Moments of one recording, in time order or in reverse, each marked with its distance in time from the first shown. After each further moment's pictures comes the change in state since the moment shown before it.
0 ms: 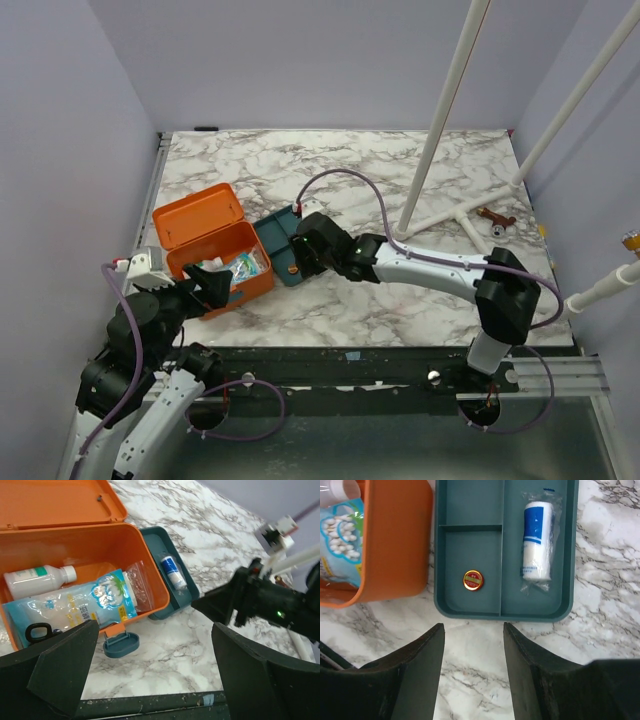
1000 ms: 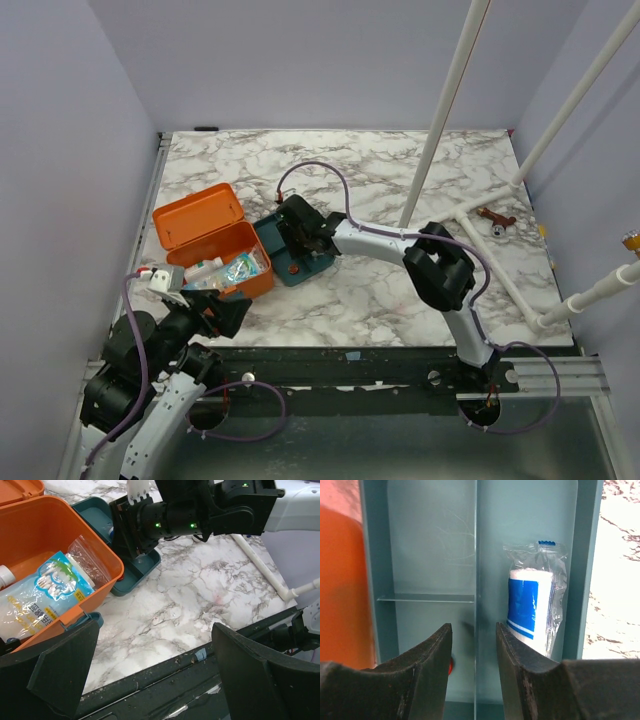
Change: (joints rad) left arm 0.000 -0.151 -0.090 0.014 0.346 0.138; right arm -0.130 0.453 0.369 -0.047 -0.098 -0.103
